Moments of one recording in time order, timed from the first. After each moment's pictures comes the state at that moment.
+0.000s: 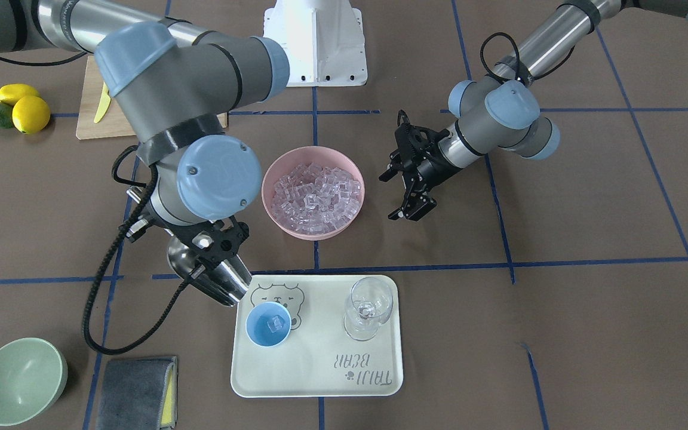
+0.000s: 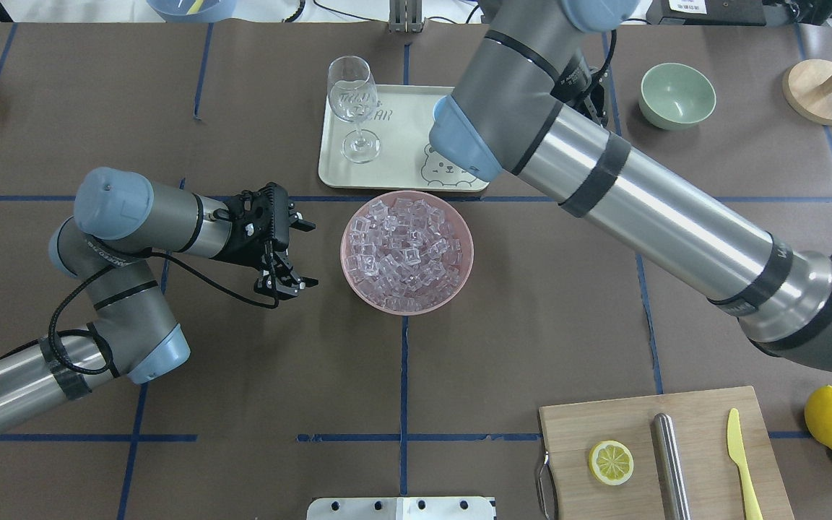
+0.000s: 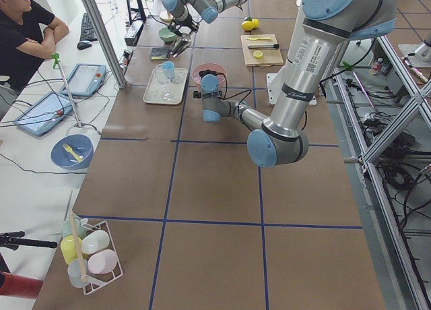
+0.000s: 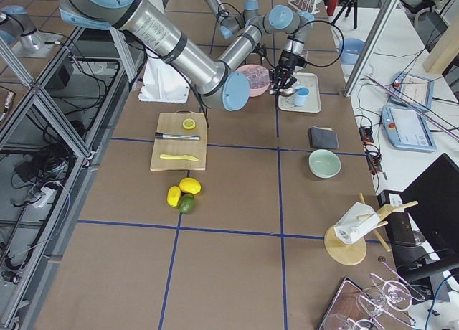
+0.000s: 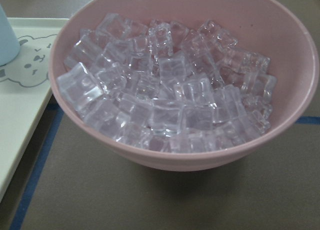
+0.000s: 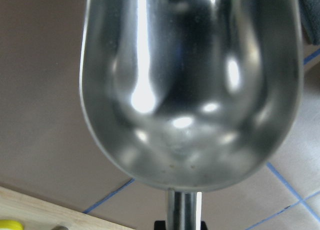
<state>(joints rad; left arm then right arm) -0.64 -2.03 -1.42 -2.67 -2.07 0.07 0.83 -0.59 1.41 -2.45 1.91 -0.15</state>
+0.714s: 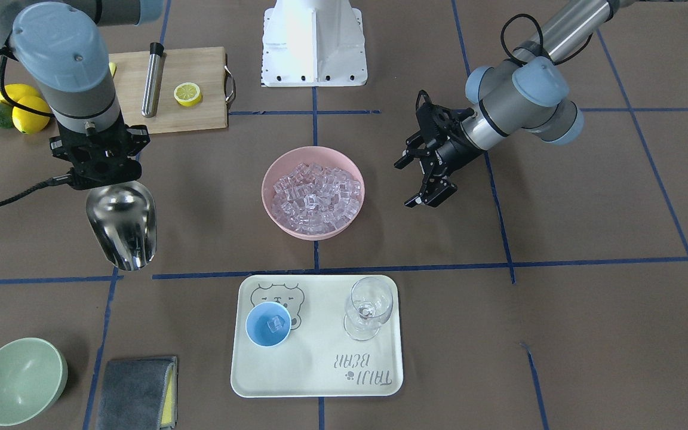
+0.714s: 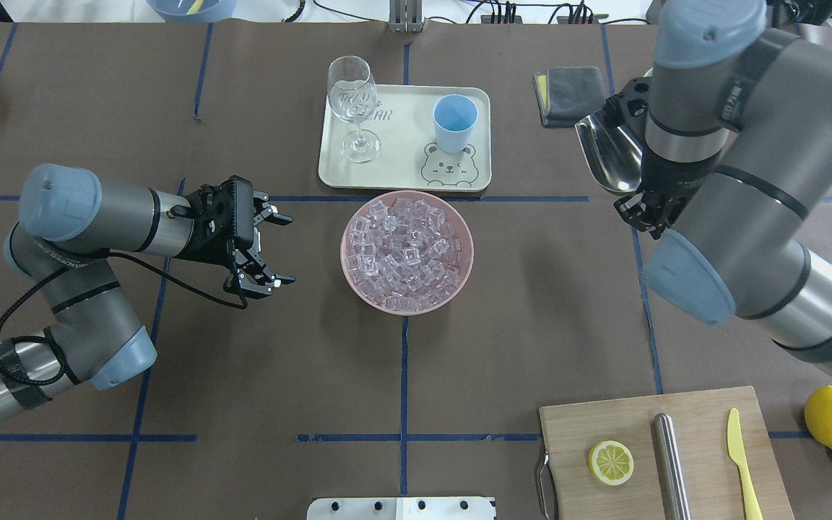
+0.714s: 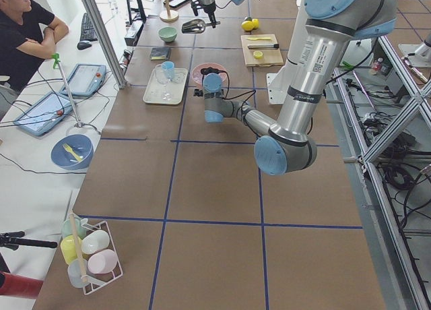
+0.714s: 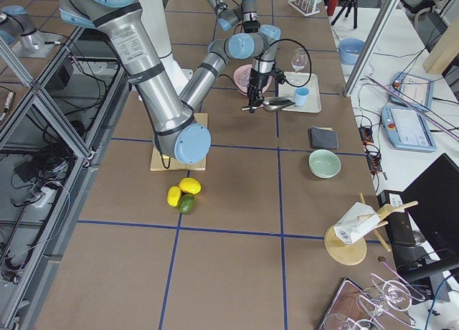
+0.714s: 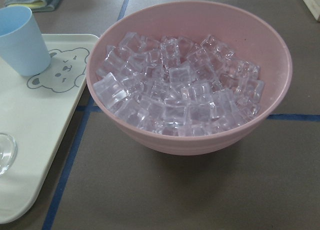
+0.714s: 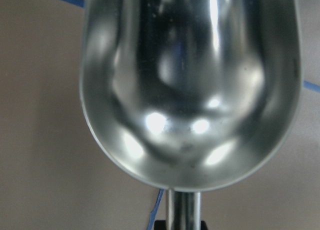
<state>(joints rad) -0.67 -1.94 -1.54 -2.66 -2.07 0.07 0.83 -1.11 1.98 -2.15 2.04 0.54</state>
